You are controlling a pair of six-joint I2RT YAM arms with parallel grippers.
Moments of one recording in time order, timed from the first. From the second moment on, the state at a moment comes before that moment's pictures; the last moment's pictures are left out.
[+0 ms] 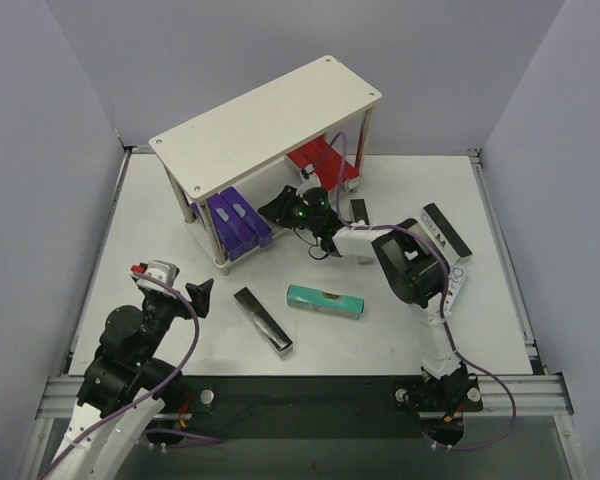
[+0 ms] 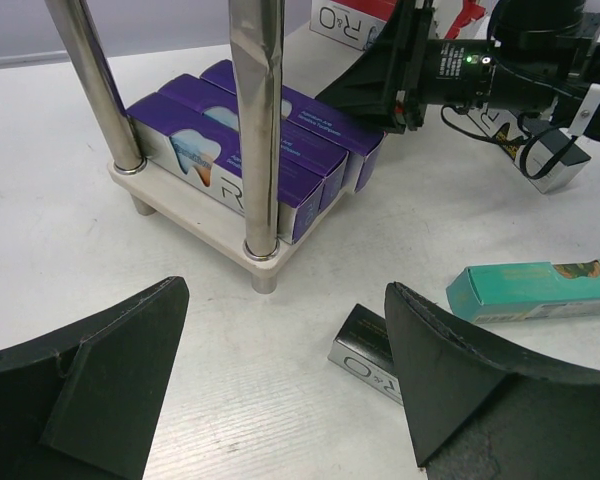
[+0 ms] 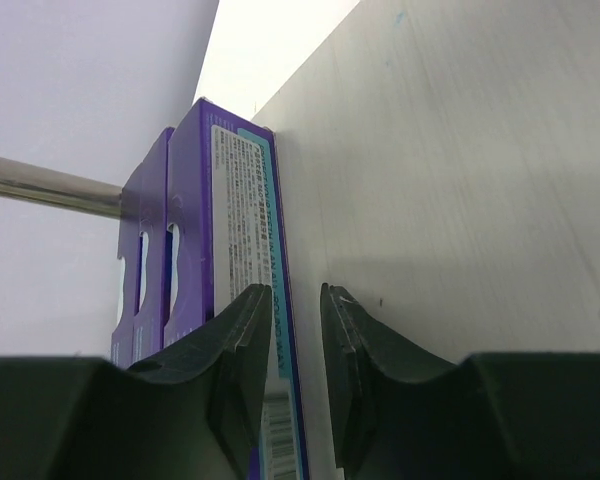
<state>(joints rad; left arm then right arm) -0.45 0.14 0.46 -0.41 -0.13 -0.10 0.62 2.20 1.33 0.63 -0.20 0.86</state>
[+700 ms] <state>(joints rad) -0.45 0.14 0.46 -0.41 -0.12 -0.10 0.61 1.88 0.89 0.69 -0.22 0.80</state>
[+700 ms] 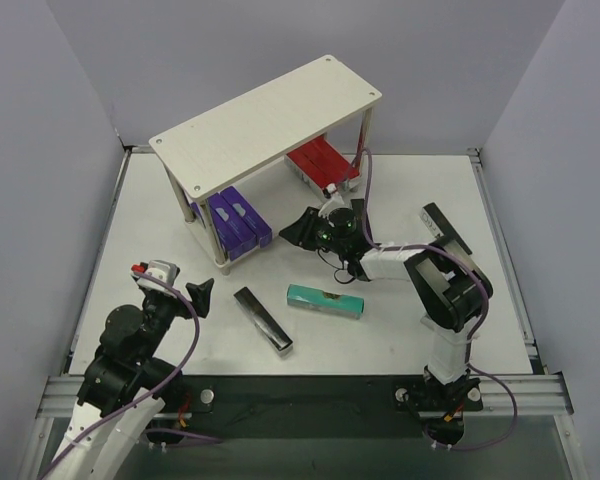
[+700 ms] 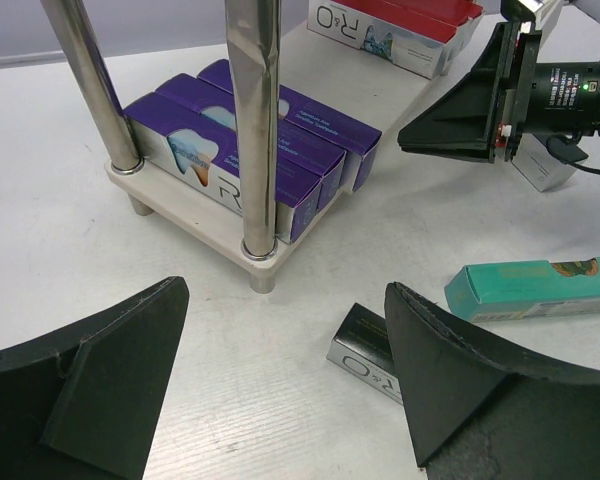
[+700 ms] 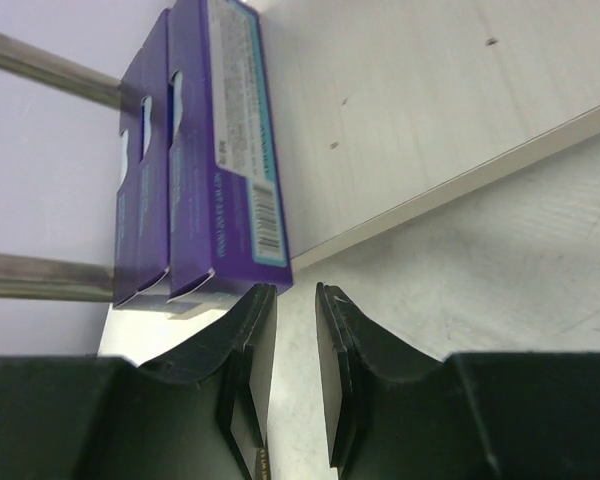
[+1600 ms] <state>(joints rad) -0.45 0.14 0.46 -0.41 -0.12 -0.10 0.72 1.94 1.02 0.67 -0.23 0.78</state>
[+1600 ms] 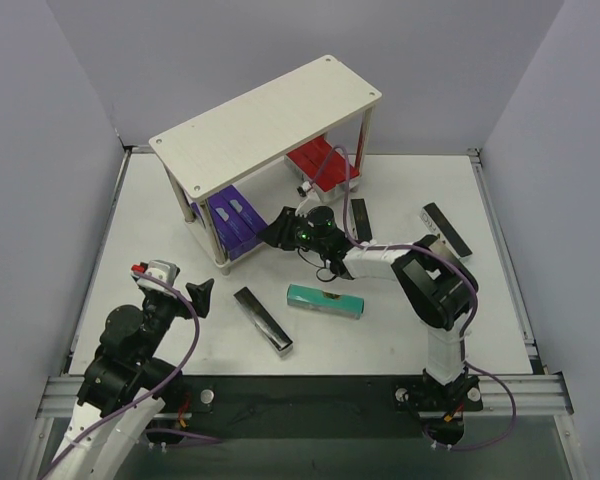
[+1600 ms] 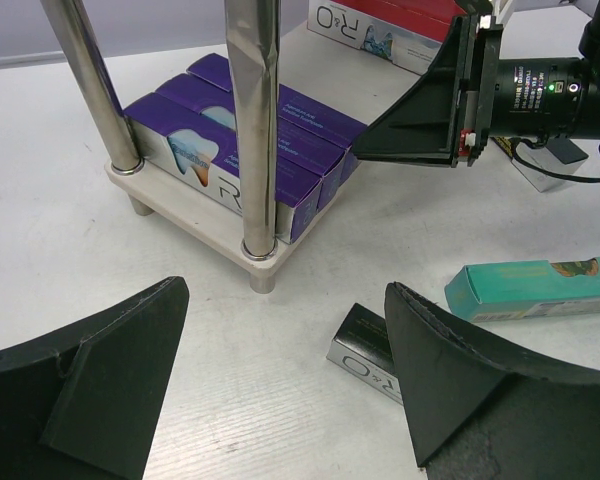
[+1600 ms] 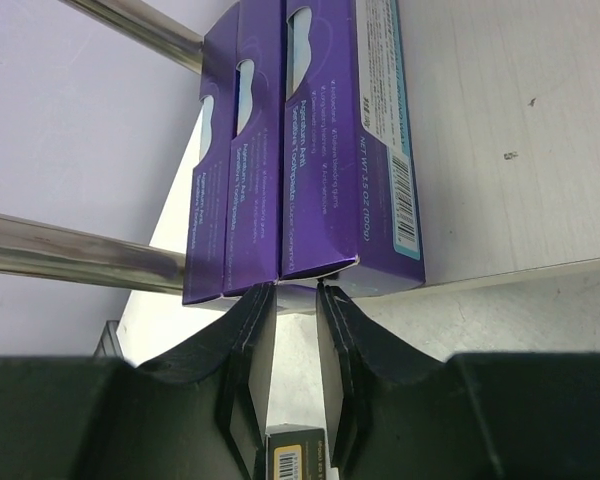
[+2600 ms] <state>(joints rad) -0.44 0.10 0.46 -0.41 -0.16 -0.10 1.25 1.33 0.61 0.05 0.18 0.35</state>
